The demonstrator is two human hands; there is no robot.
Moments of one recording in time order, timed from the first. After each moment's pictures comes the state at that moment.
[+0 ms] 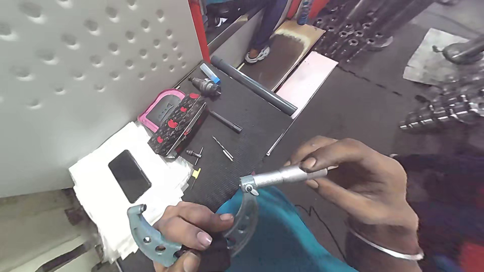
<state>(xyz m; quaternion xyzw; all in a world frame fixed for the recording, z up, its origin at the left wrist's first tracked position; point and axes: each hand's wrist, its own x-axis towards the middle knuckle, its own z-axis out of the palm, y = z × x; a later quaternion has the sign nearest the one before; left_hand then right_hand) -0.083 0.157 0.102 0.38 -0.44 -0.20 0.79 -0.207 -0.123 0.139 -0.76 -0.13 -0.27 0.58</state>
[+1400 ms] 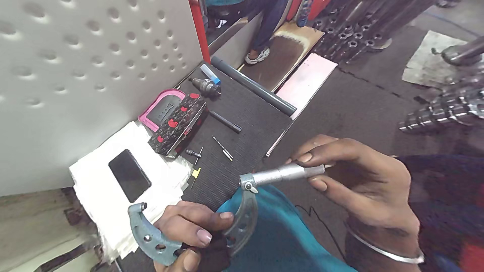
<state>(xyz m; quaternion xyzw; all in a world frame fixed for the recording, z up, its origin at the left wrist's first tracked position) -0.085 0.157 0.104 0.38 -0.44 -0.20 0.79 -0.210 -0.120 0.142 -0.77 -0.10 -0.29 0.56</state>
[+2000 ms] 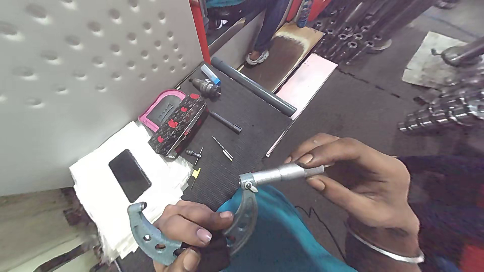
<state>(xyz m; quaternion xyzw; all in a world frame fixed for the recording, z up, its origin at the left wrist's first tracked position) -0.085 0.157 0.105 0.39 -0.44 -0.19 0.79 -0.209 -0.121 0.143 -0.77 -0.11 -0.29 0.56</state>
